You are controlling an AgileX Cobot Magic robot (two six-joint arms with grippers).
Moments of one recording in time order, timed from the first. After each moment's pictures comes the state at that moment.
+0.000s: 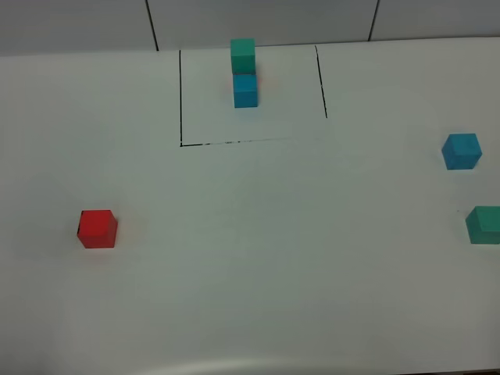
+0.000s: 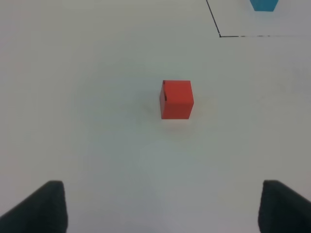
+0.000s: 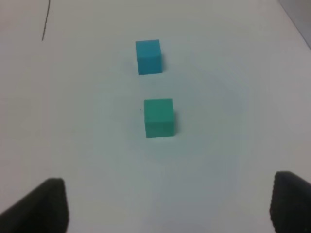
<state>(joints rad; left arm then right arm) -0.03 0.00 -0.51 -0.05 1.07 -0.03 0.02 -0.01 -0.50 -0.04 1.07 0.07</state>
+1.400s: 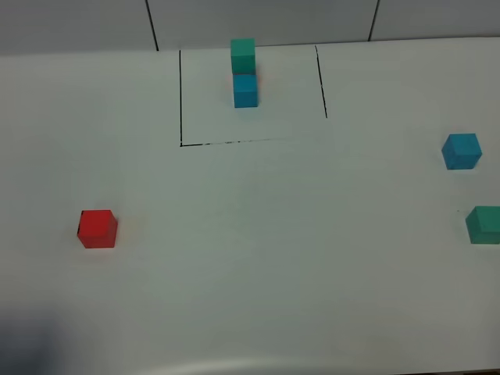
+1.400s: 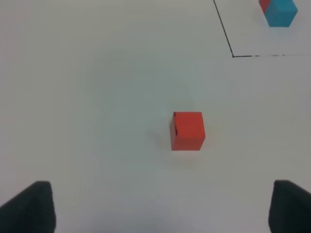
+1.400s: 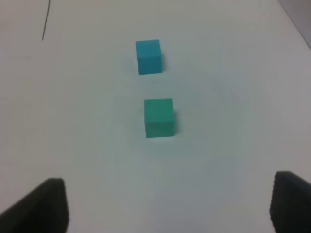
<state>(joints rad) -0.03 0.37 -0.59 -0.02 0.85 -0.03 0.02 -0.01 -0.50 -0.04 1.07 0.07</state>
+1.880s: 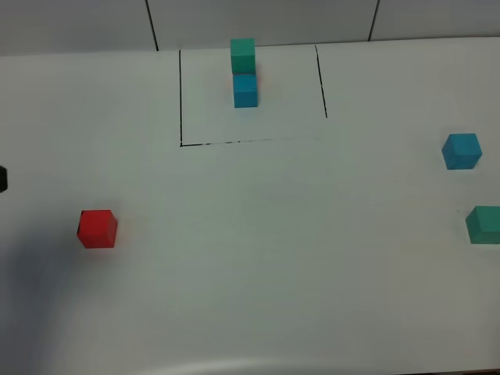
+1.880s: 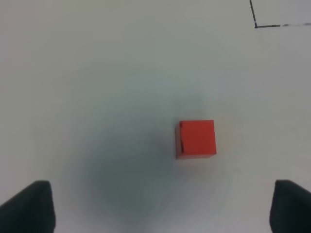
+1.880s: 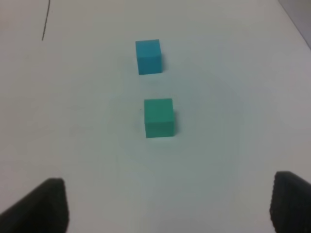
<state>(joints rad) -0.03 0.99 -0.86 -0.04 0.80 0.00 0.02 -0.01 -0.50 -0.04 1.07 0.07</state>
